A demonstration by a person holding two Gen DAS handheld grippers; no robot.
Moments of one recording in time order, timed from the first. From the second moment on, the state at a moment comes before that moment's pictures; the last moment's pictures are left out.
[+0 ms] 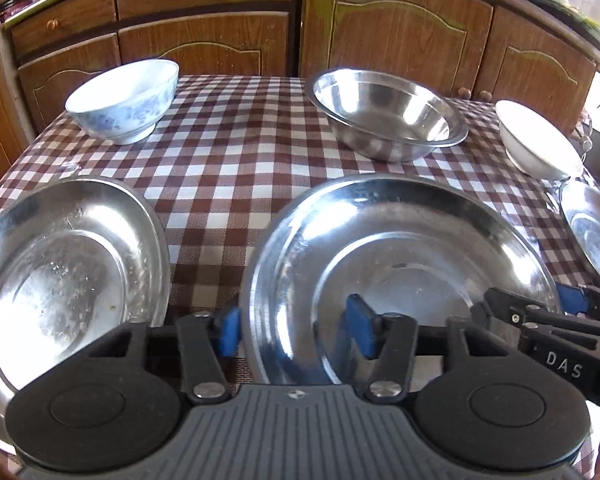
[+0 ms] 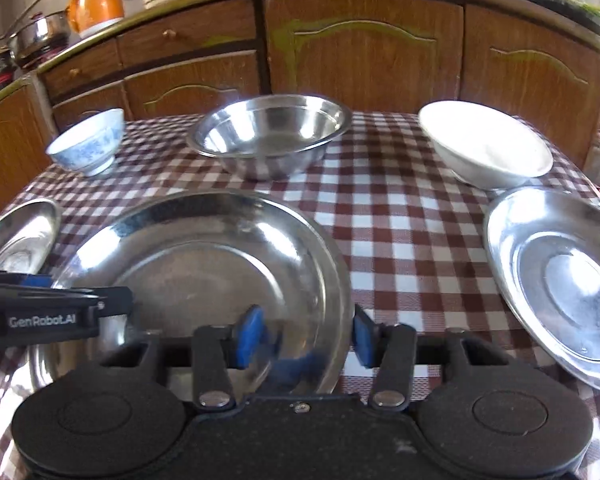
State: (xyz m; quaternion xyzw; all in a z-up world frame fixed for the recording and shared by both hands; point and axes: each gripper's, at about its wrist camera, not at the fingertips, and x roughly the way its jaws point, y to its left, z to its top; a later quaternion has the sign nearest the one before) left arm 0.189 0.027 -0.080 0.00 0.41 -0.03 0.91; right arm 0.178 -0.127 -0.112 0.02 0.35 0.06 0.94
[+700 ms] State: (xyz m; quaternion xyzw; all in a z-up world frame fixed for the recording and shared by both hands) left arm 0.128 0.017 -0.039 0.01 0.38 -0.05 0.93; right arm 0.098 -0.149 -0.073 0.02 0.29 0.05 0.95
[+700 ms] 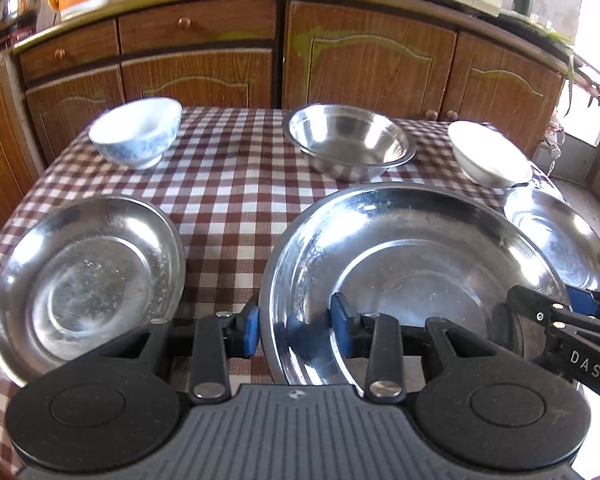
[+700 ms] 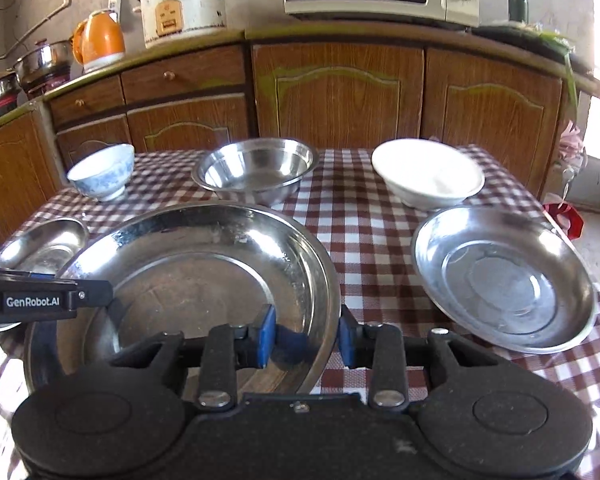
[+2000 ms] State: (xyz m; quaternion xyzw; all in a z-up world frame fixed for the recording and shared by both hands) left arm 0.036 0.000 -0.016 0.03 0.35 -0.05 0.94; right arm -0.018 -0.162 -0.044 0.02 0.26 0.04 0.96
